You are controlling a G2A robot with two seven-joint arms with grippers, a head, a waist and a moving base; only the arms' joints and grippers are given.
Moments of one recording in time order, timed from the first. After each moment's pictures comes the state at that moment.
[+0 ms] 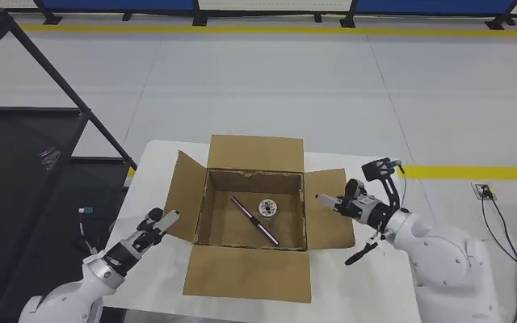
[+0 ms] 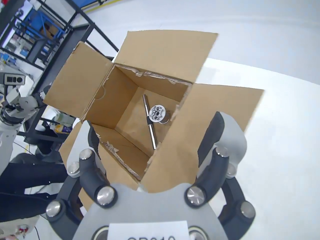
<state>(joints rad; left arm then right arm) 1.47 -1.14 -1.76 -1.95 0.12 -0.24 -0.66 -1.09 -1.29 1.61 -1.86 -0.64 -0.19 0.96</state>
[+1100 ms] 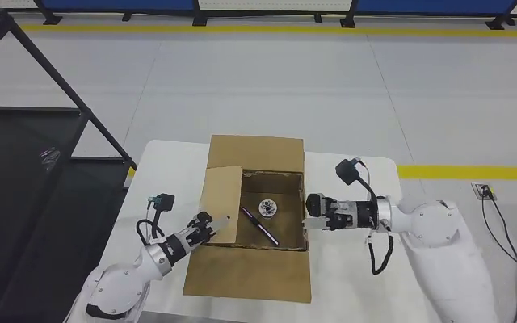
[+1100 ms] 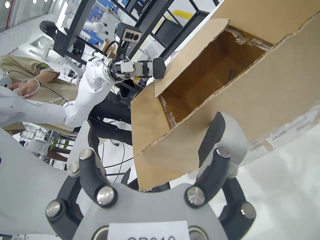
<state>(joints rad) 1.29 -1.14 -1.47 -1.81 0.20 -0.15 -0.67 -0.79 -1.18 1.32 -1.47 0.00 -0.54 1.28</state>
